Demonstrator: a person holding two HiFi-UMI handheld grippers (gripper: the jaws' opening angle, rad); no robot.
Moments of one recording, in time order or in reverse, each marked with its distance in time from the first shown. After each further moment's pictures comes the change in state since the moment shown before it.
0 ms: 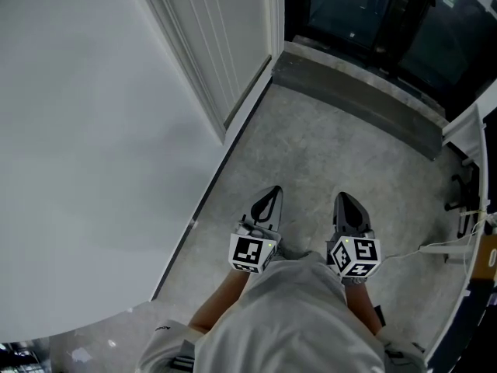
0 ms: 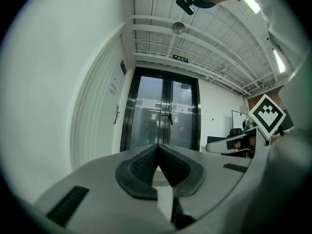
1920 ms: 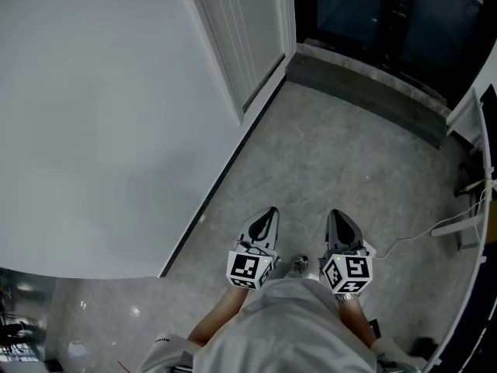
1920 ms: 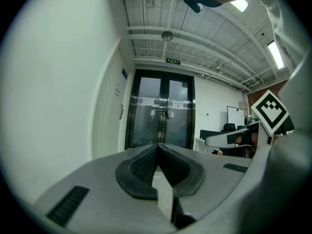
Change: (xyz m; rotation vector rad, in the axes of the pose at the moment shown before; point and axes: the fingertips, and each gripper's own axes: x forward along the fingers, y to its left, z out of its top) left arm -0.294 -0.157 -0.041 -0.004 0.063 0.069; right arm -0.294 0.105 -0.100 0.049 -0.045 0.080
